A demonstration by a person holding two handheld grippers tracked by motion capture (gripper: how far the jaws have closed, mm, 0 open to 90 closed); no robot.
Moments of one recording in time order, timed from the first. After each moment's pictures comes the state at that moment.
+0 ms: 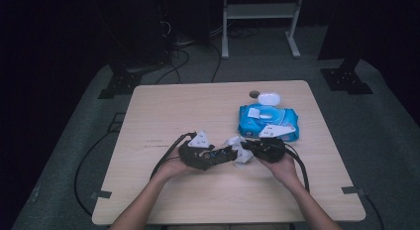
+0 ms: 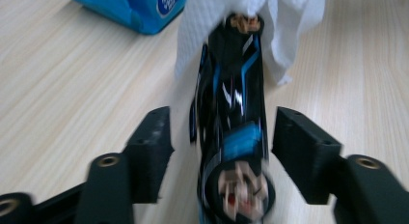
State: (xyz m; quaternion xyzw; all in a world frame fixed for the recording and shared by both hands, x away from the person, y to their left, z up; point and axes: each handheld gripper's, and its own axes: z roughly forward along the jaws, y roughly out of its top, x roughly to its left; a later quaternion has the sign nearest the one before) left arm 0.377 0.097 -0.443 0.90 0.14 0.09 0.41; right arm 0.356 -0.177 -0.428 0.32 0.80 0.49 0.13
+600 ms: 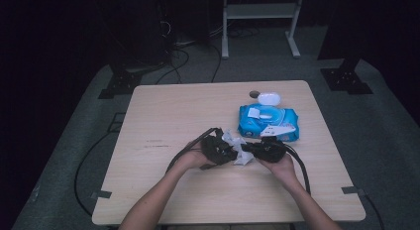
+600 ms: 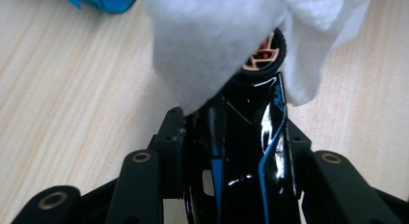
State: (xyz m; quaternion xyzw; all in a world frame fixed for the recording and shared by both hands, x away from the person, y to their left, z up) left arm 0.393 0.034 -0.440 0.96 0.12 0.09 0.25; right arm 0.365 -0.180 -0.445 0.35 0.79 0.50 0.08
